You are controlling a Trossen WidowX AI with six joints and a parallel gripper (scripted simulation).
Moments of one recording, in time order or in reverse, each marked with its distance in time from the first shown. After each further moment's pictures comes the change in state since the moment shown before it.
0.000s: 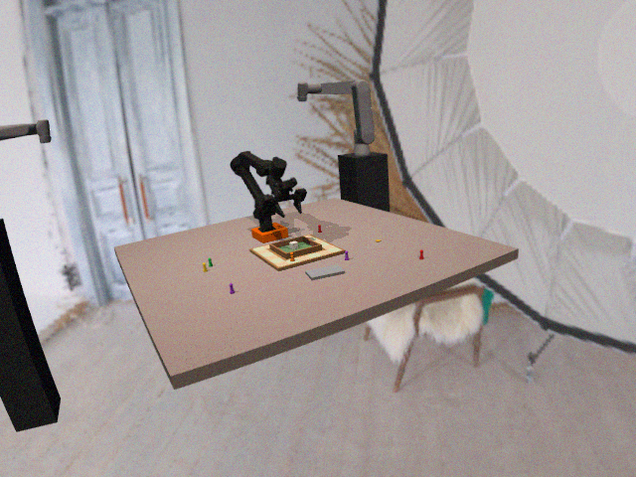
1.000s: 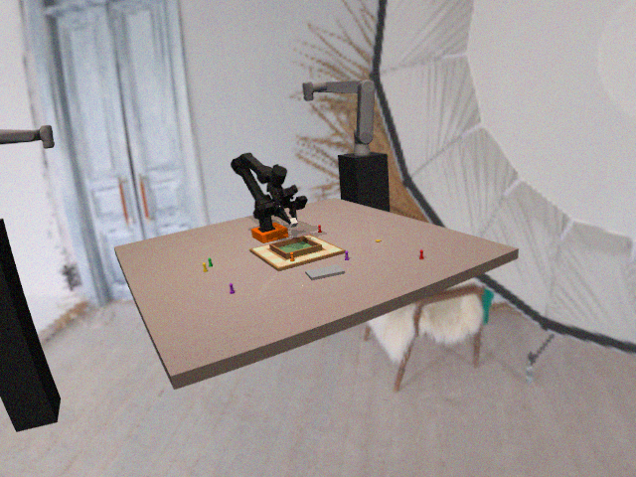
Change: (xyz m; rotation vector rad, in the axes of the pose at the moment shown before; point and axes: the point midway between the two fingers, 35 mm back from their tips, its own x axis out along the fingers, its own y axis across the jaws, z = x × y) arm 0.020 0.000 -0.022 0.002 -0.004 0.000
